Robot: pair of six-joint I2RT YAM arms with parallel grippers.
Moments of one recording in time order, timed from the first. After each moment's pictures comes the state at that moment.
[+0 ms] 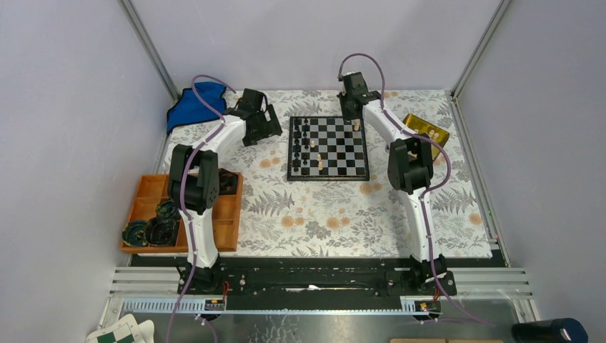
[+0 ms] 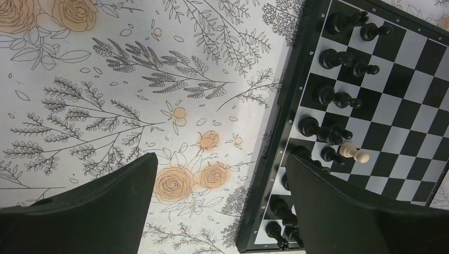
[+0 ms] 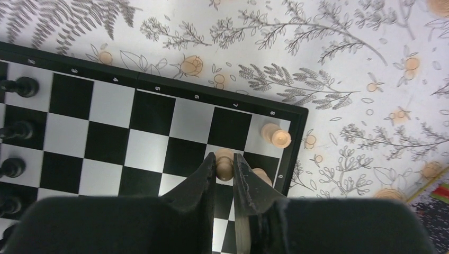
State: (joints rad) left arm -0.21 2.01 1.58 -0.51 -0.01 -0.57; right arm 0.34 2.42 2.18 -0.59 0.13 0.04
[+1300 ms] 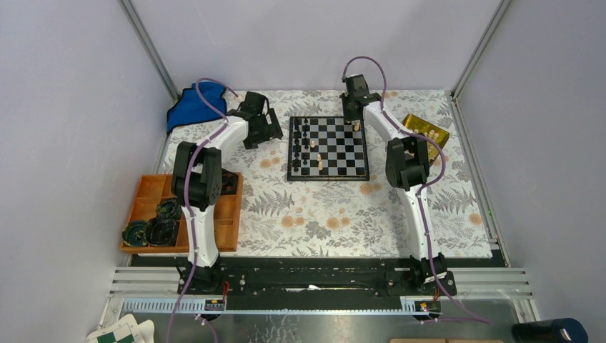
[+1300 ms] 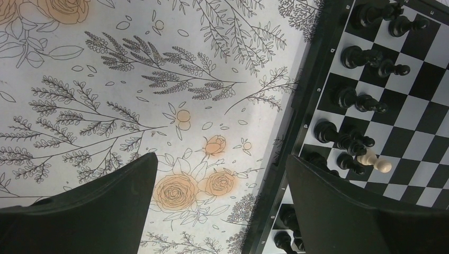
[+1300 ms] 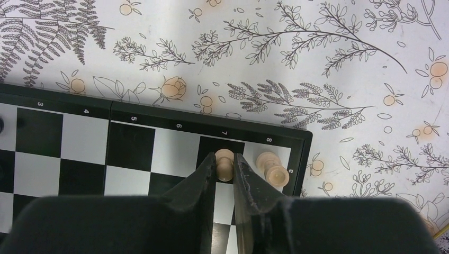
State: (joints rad) left arm -0.21 2.06 1.59 -0.51 -0.01 -0.57; right arm 0.31 2.54 2.26 -0.56 0.11 0.09
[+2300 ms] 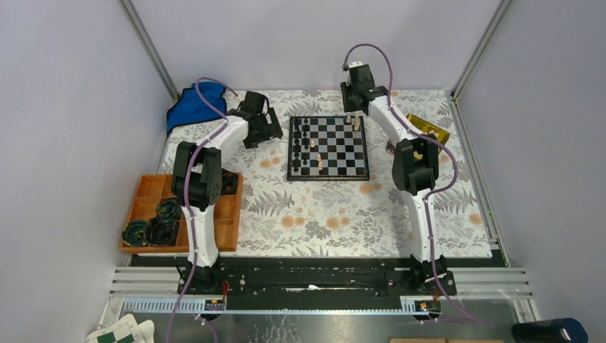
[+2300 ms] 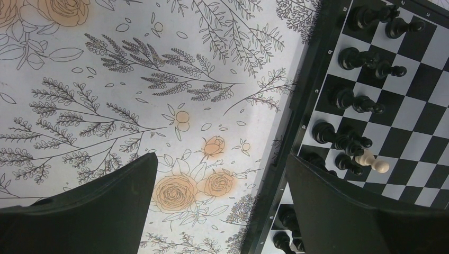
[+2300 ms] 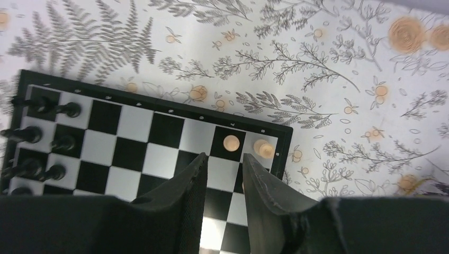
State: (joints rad) left arm -0.21 2.06 1.59 -0.51 -0.01 -0.57; right arm 0.31 2.41 2.21 -0.54 0.08 0.05
